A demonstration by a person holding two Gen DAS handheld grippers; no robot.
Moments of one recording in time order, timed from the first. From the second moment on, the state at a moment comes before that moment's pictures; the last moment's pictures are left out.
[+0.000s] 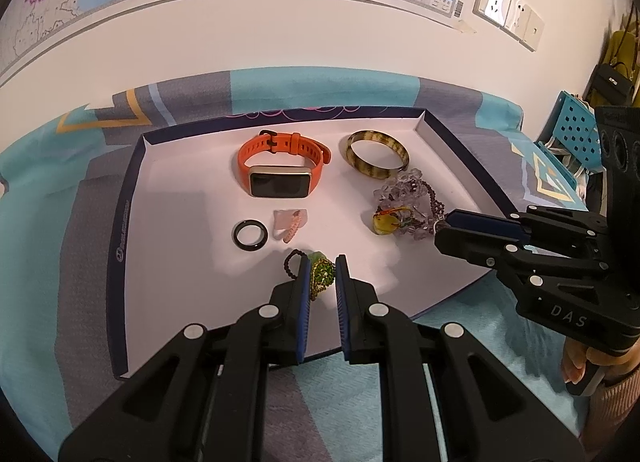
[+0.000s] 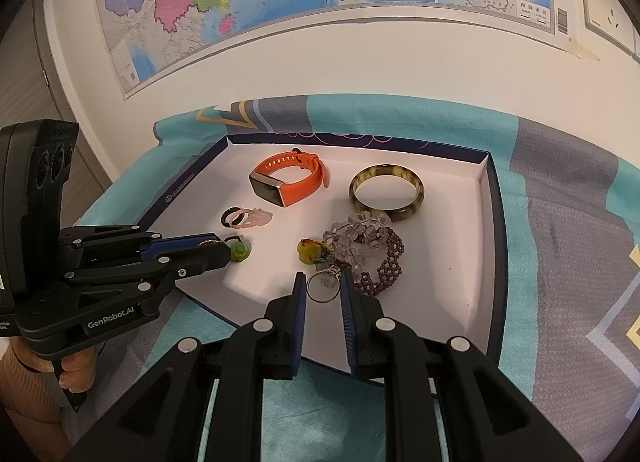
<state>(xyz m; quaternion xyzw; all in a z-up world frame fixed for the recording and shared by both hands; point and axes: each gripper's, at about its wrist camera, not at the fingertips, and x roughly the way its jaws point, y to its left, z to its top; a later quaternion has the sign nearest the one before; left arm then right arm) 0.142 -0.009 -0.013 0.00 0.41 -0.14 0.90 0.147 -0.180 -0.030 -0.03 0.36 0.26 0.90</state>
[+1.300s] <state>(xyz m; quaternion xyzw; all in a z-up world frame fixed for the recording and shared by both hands) 0.088 0.001 0.007 -0.01 0.36 -0.10 0.93 0.111 -0.196 -0.023 -0.03 0.32 0.21 0.93</state>
